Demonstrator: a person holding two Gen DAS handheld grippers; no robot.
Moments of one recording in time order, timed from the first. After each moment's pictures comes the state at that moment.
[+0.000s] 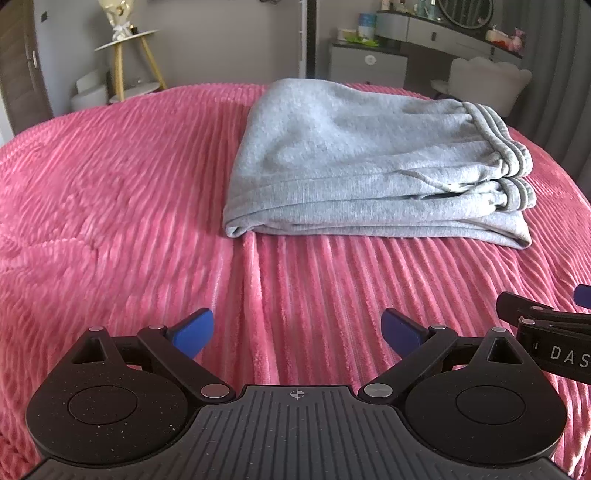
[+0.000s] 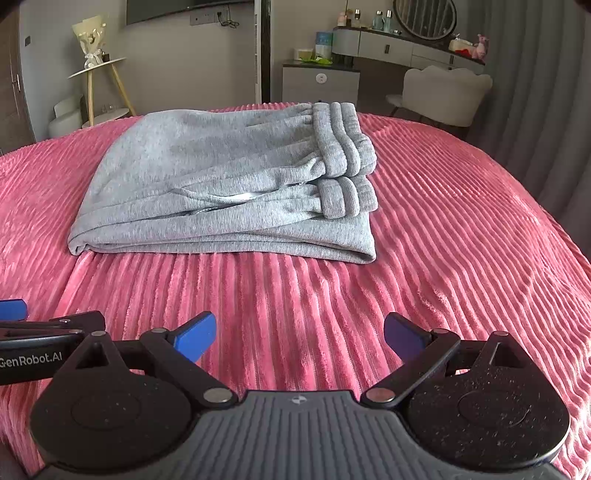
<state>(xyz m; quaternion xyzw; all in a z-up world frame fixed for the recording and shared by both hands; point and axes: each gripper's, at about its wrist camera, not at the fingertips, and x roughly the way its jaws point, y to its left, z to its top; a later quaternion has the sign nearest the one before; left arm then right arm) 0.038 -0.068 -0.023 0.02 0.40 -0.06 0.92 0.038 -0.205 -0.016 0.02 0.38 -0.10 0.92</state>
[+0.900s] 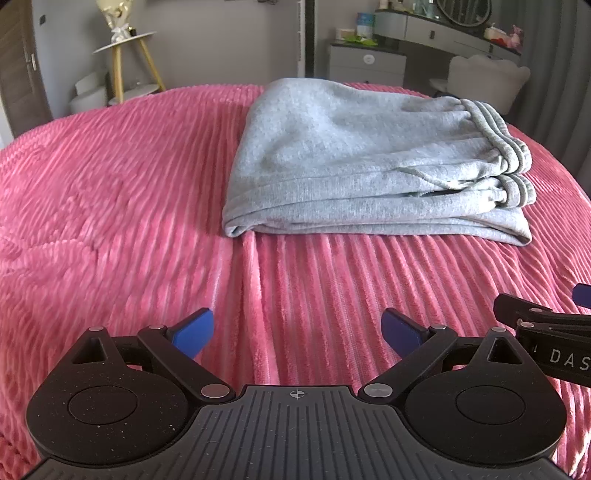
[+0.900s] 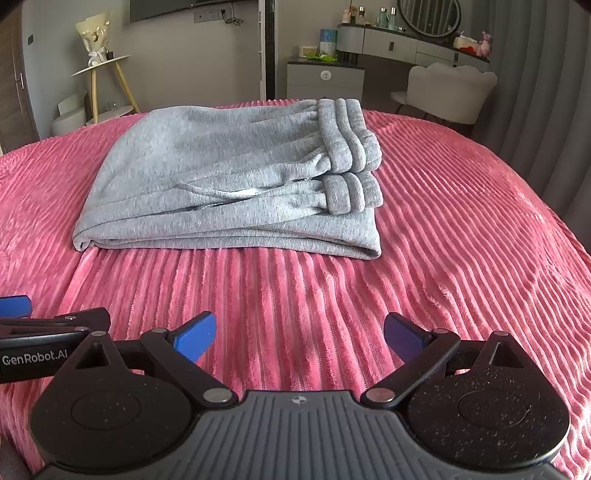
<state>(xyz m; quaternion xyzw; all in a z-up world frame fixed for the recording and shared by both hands) 0.037 -0.069 -0.024 0.03 0.40 -0.06 0.92 0.037 -0.203 -0.016 0.02 0.38 -0.09 0.92</state>
